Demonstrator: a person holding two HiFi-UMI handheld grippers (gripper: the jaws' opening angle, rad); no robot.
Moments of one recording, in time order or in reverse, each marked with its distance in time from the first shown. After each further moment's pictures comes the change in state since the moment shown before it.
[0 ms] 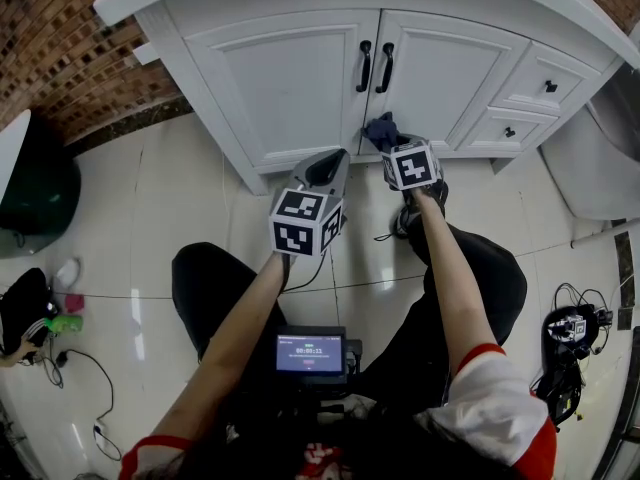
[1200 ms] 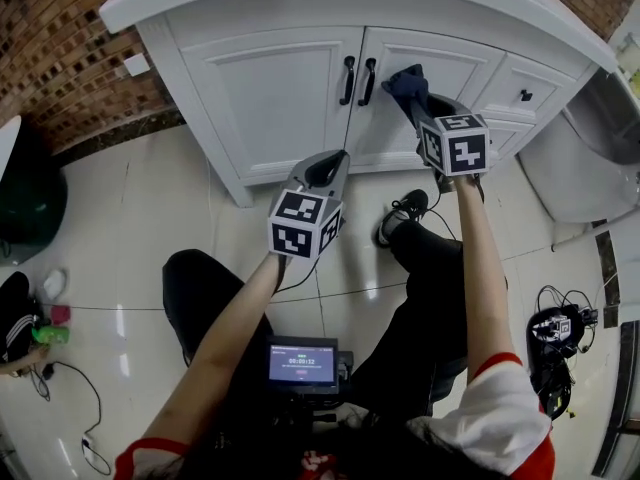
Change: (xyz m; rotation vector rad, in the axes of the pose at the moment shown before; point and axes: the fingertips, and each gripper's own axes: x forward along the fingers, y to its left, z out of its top) left arm -0.006 -0.029 0.036 0.037 -0.072 -0.059; right arm -0.152 -0.064 0.140 -0.068 -0.294 -0.097
